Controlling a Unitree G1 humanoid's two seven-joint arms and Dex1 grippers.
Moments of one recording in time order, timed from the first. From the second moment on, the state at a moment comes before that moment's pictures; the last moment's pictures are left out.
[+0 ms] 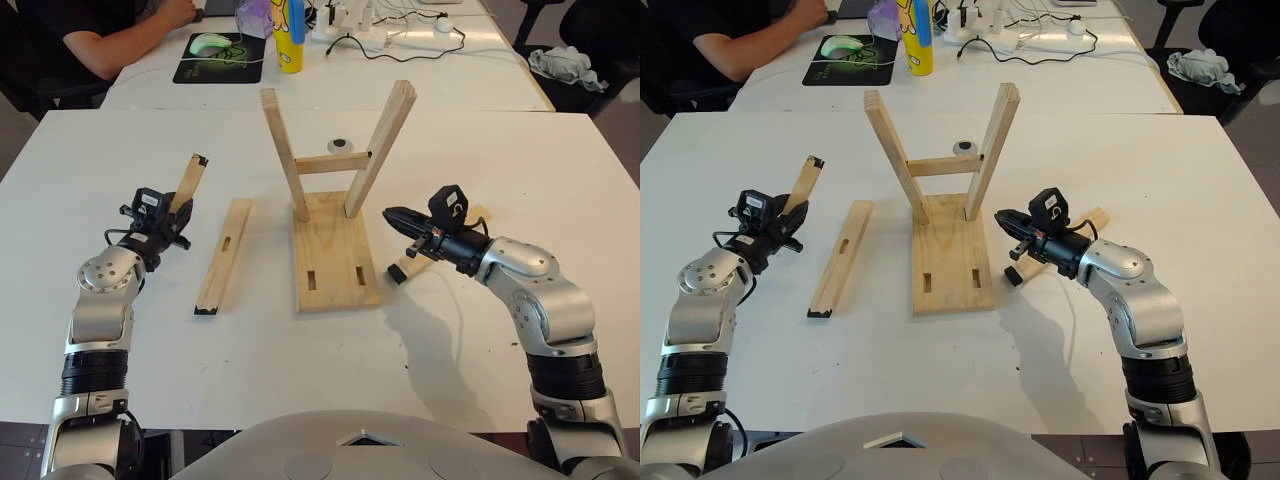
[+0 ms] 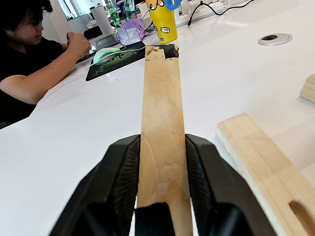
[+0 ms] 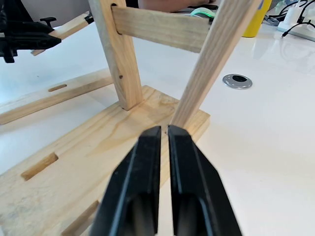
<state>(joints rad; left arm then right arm) -0.09 0.52 0.15 0.07 -0.12 0.15 -0.43 -0.12 -0.50 -0.01 -0.34 0.41 0.65 0.64</state>
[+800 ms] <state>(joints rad) 0.08 0.32 -0.18 -0.41 -0.03 -0.18 -0.43 -0.23 -0.11 -0.17 -0.37 1.38 0.96 0.20</state>
